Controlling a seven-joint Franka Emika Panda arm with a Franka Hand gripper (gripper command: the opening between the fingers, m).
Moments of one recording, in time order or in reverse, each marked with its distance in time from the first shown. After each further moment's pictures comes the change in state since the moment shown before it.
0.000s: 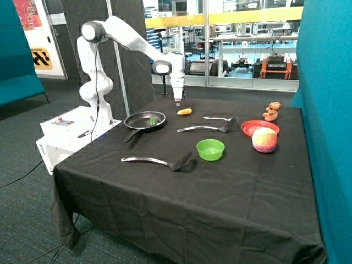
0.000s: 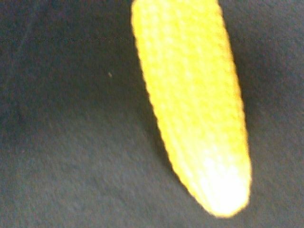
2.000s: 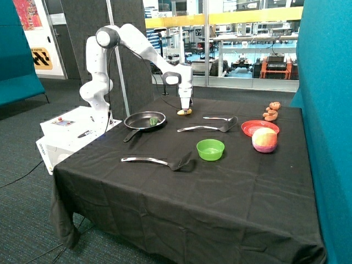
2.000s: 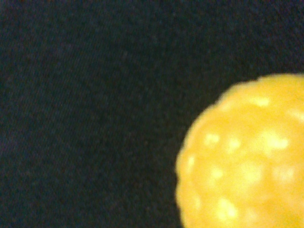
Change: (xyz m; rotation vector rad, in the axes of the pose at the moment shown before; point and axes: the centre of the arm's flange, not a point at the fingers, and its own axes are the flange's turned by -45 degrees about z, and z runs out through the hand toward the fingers) arm 0.044 -0.012 0.066 -0.016 0.005 0.069
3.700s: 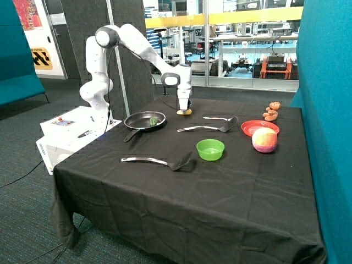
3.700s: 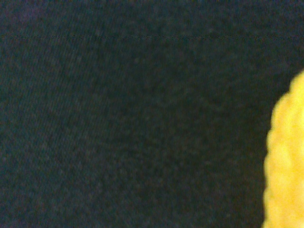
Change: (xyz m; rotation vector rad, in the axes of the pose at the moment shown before) arm -0.008 0.003 0.001 -0.006 -0.003 0.034
